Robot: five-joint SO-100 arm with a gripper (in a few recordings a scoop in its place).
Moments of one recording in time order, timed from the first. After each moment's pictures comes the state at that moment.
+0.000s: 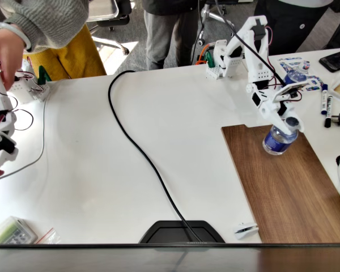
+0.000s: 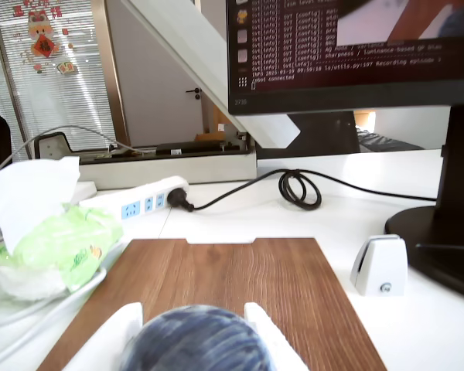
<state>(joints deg) -5.3 68.8 109.5 -44.1 -88.7</state>
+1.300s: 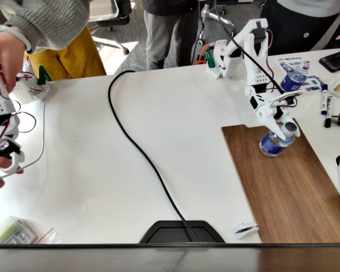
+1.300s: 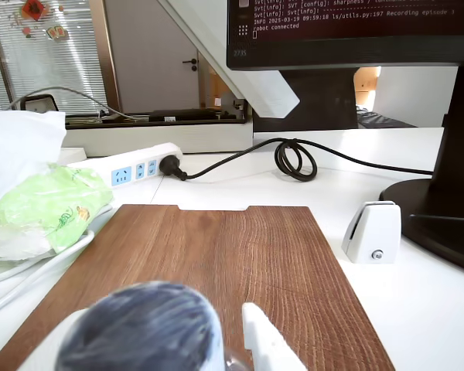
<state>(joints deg) -4.6 65.0 110.9 -44.7 -90.5</state>
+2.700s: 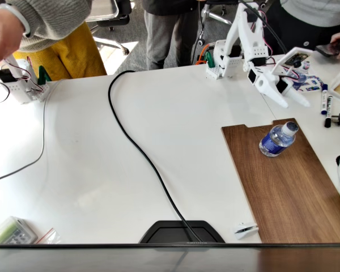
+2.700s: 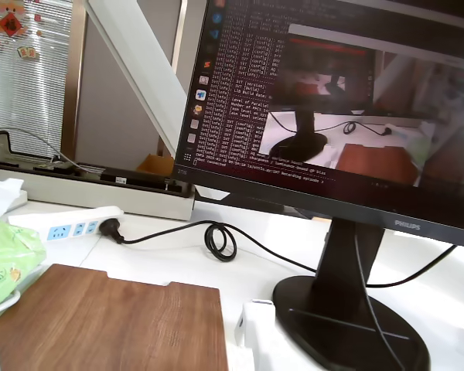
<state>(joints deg) 1.7 102.1 126.9 -35.2 -104.8</state>
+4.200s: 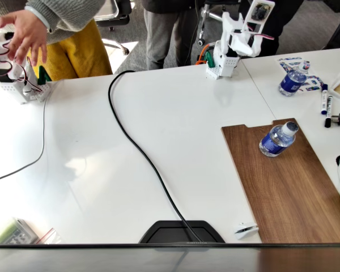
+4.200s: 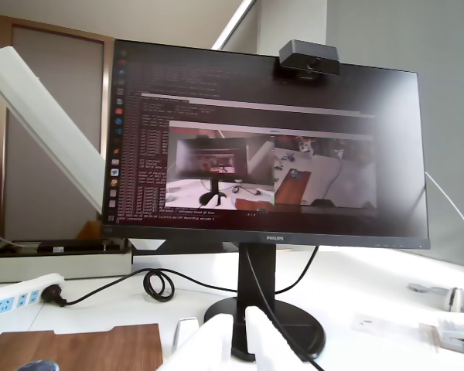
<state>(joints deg) 13.4 178.0 167.1 -9.1 -97.2</state>
